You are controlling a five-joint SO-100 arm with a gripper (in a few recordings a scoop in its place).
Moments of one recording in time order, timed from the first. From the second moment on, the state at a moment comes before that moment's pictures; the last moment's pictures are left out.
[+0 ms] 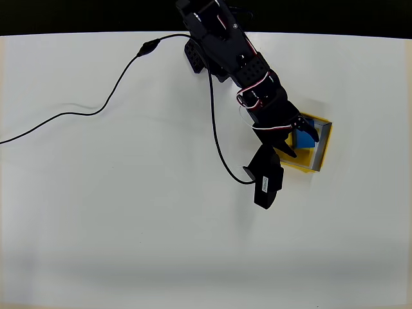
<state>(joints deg) -45.6 130.9 151.5 14.9 -82.1</state>
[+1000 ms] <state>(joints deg) -1.3 169.2 174.6 31.3 -96.5</state>
